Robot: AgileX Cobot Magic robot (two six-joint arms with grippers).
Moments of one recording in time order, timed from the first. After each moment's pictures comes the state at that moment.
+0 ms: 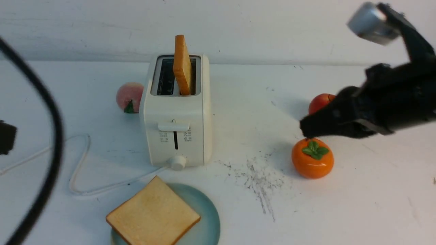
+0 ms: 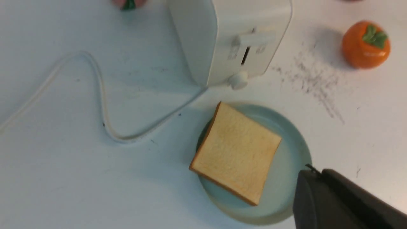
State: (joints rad) right arm 0.37 1.32 -1.26 0.66 0.92 -0.40; left arm -0.26 0.74 -1.13 -0.13 1.10 -0.12
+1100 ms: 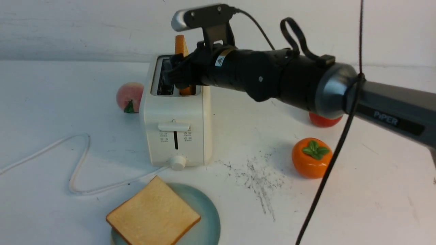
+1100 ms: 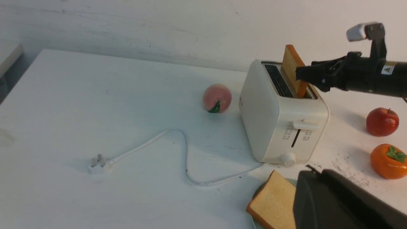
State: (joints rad) right arm 0.63 2.07 -1.76 0.29 0.09 -0.21; left arm -0.26 0.20 -1.14 0.14 1.25 -0.30
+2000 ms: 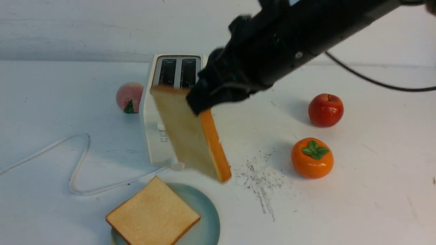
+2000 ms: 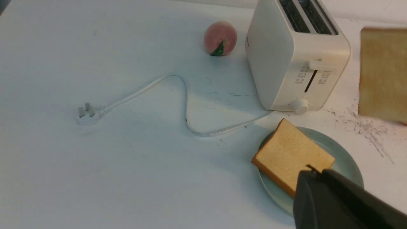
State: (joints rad) right arm 0.63 1.70 -1.77 0.68 1.16 -0.43; left arm -0.26 0.20 -0.93 0.11 1.22 -0.30
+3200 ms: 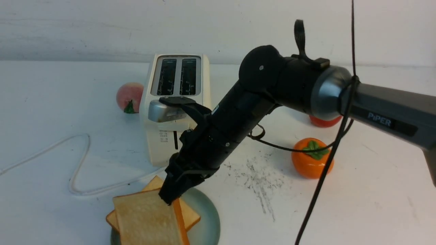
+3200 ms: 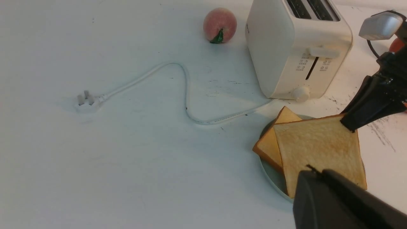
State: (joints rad) right arm 0.63 2.09 -1.77 0.78 1.14 -0.60; left arm -0.26 0.20 -0.93 0.11 1.25 -0.30
